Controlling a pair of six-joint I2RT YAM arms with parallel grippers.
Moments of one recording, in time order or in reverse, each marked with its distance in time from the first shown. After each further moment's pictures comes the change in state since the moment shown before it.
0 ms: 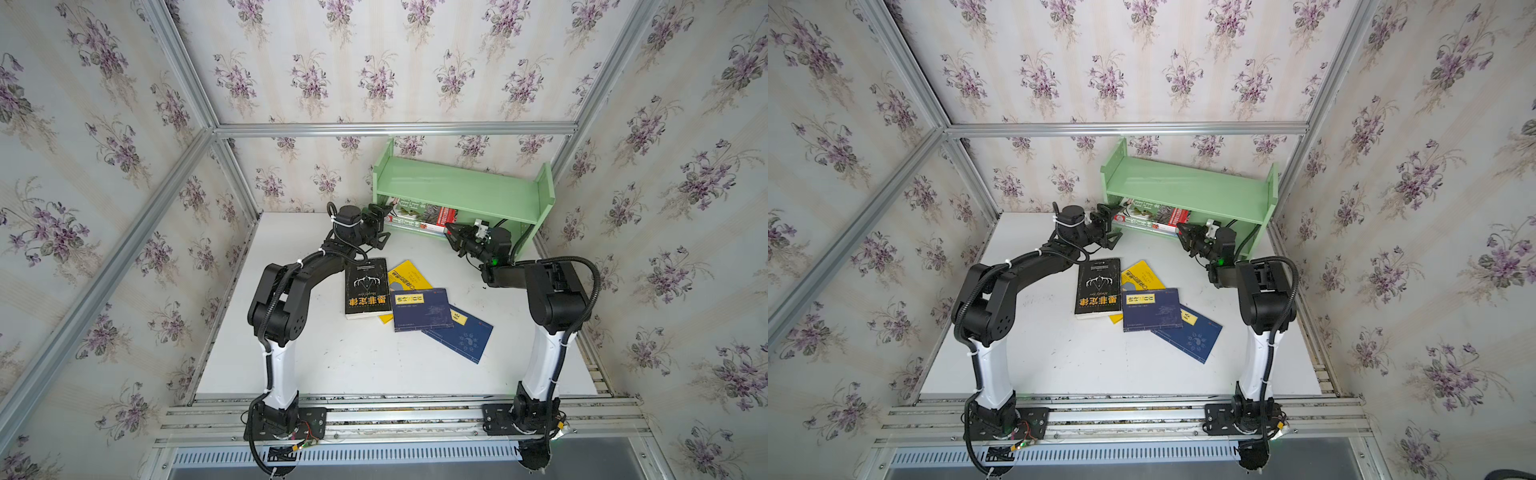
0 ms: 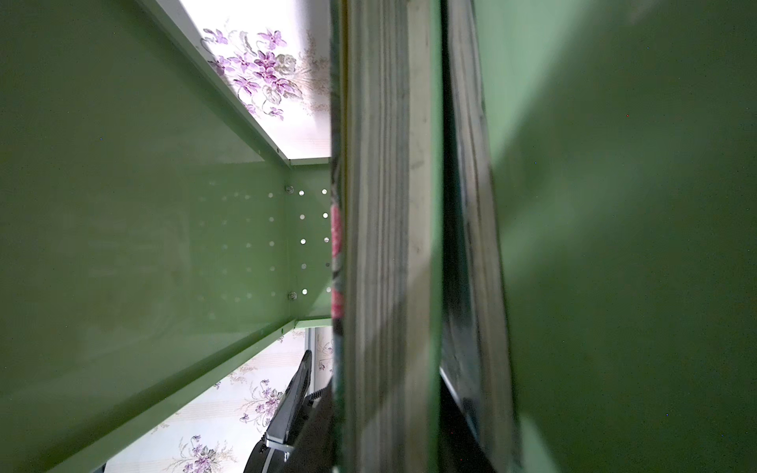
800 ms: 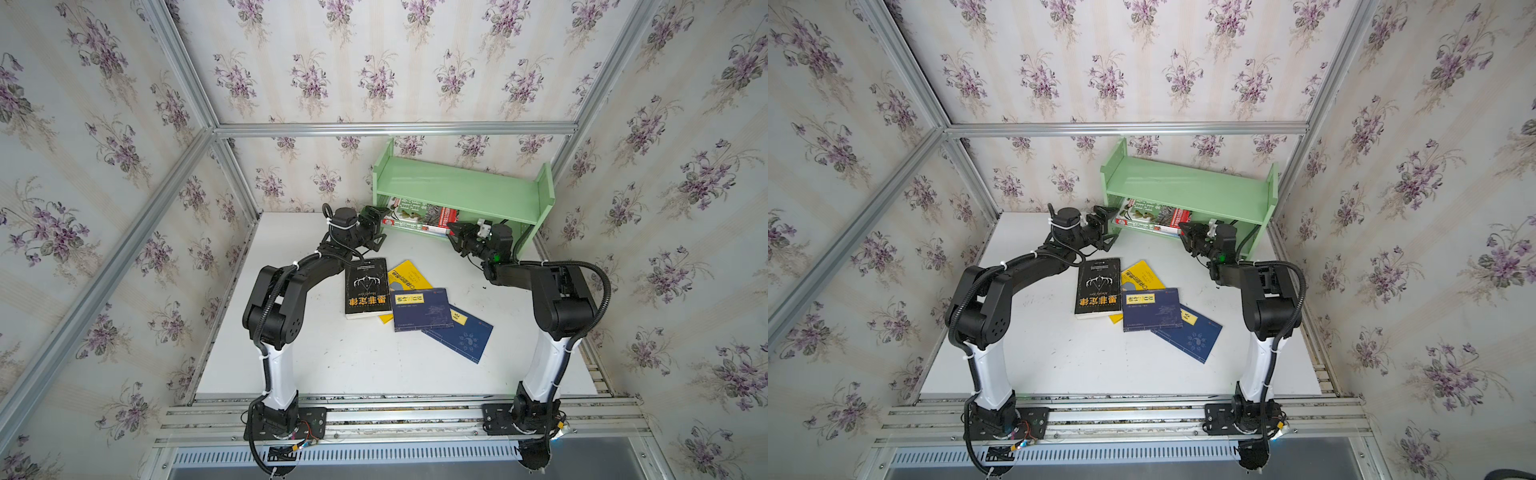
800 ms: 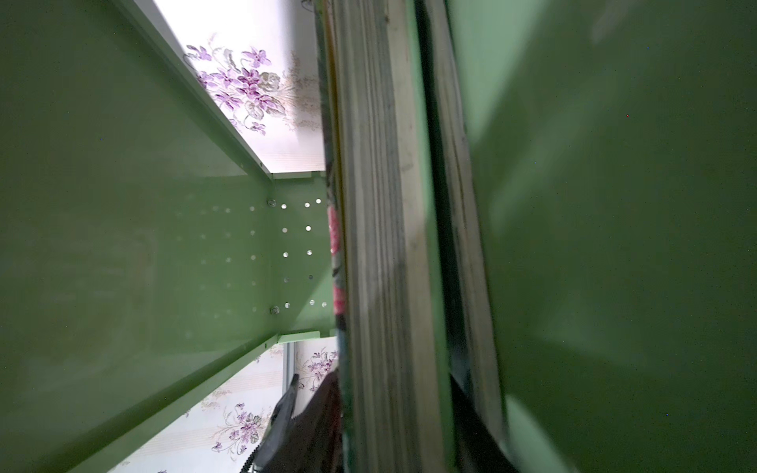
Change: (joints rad) left arm 0.006 0.000 0.001 0.021 0.008 0.033; right arm 0.004 -0.069 0.000 -0.178 0.051 -0.089
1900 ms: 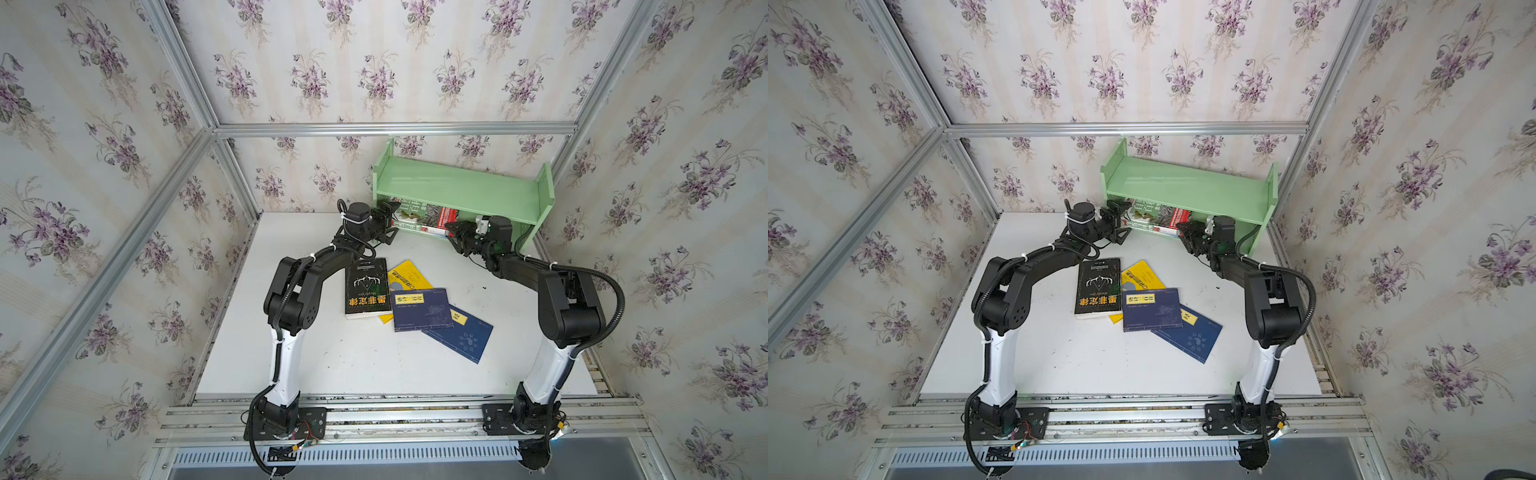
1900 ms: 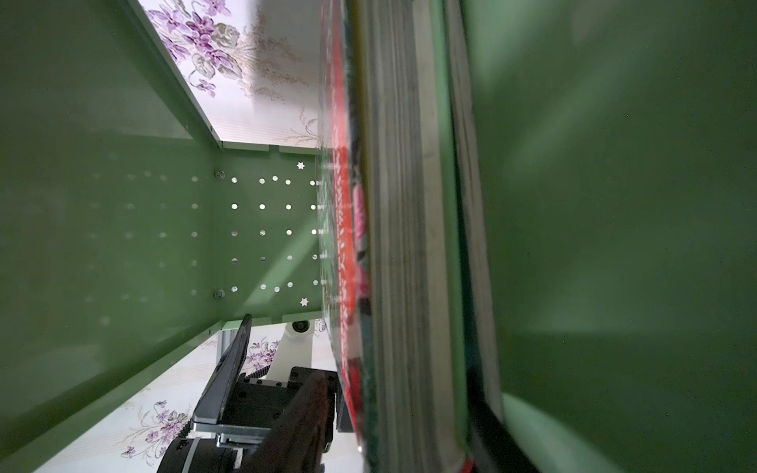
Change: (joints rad) left arm -0.039 0.182 0.205 0.005 -0.006 -0.061; right arm 0.010 -0.076 0.085 -0.354 0.026 -0.254
